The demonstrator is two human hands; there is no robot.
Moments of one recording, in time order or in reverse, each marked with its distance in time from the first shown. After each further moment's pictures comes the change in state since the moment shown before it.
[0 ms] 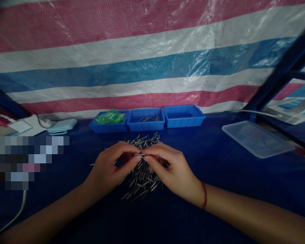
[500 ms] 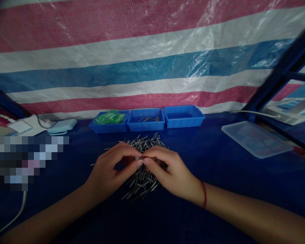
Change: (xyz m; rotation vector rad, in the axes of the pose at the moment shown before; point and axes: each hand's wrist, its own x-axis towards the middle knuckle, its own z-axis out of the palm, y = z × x) left_hand -0.002 0.006 0.000 -0.062 -0.009 0.023; right_hand 0.001 0.000 -0.001 -0.026 -0.102 0.005
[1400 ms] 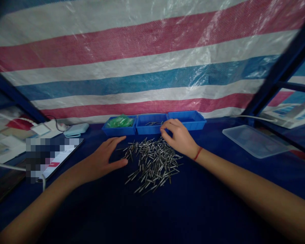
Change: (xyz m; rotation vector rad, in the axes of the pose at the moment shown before) left_hand -0.023 -0.044 -0.065 0.447 -0.328 -0.327; right_hand 0.057 0.036 -0.037 -0.693 0.149 -0.259
